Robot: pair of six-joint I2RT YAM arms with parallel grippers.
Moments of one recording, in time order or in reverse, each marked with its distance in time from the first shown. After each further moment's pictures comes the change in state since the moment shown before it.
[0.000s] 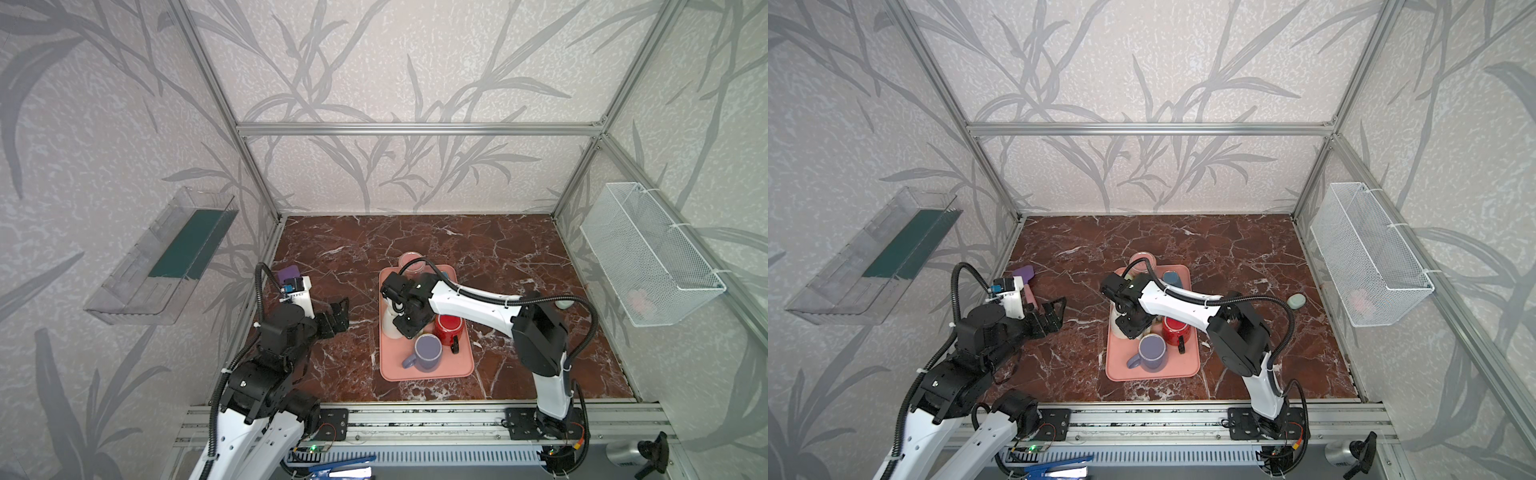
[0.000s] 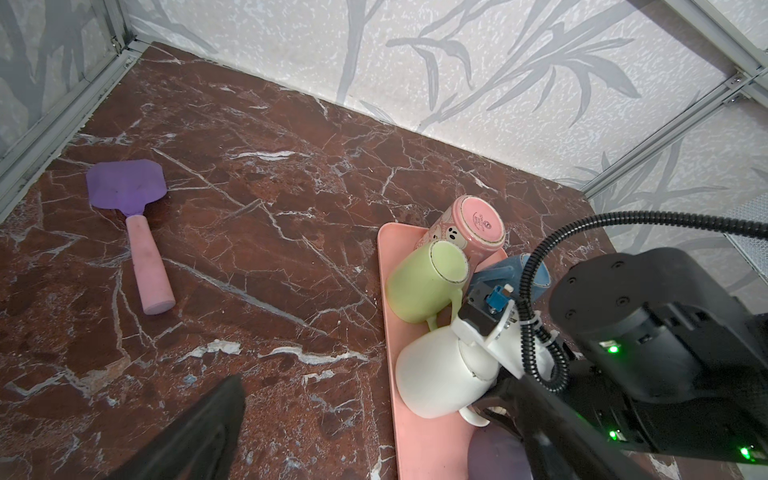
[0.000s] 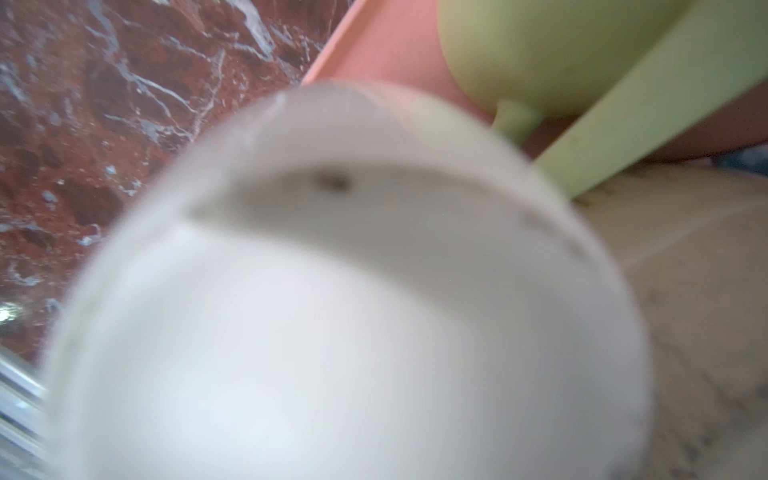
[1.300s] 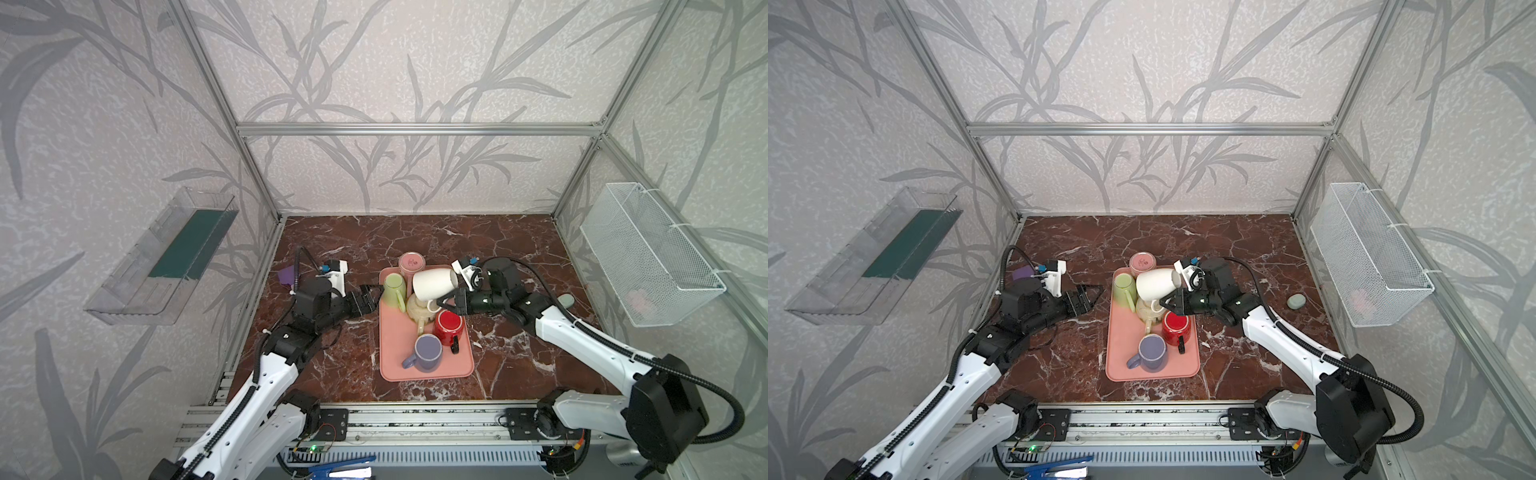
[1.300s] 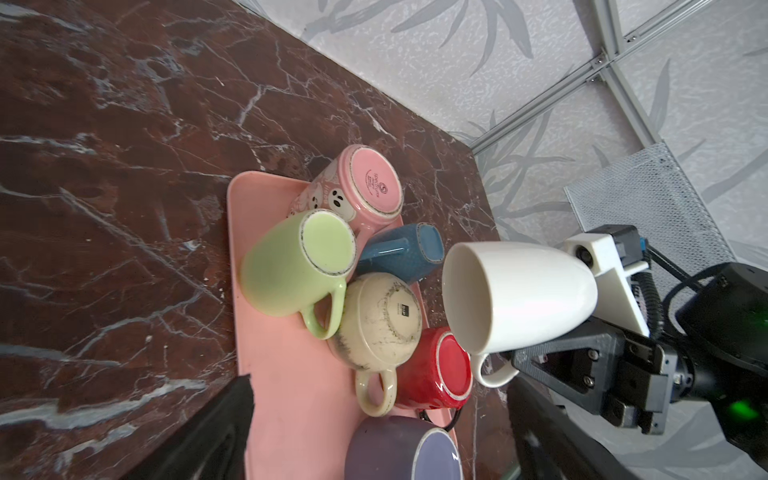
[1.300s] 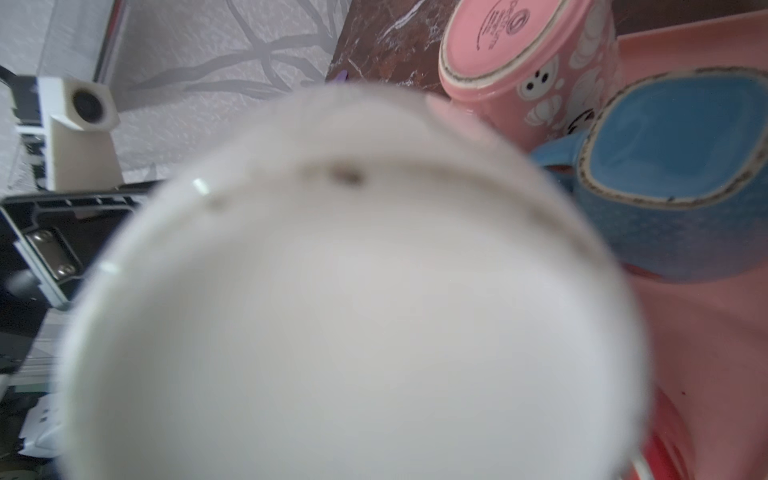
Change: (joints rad) left arm -0.005 0.325 -0.124 0.495 0.420 -0.231; right arm -0.453 -0.720 -0.773 0.817 -0.624 0.379
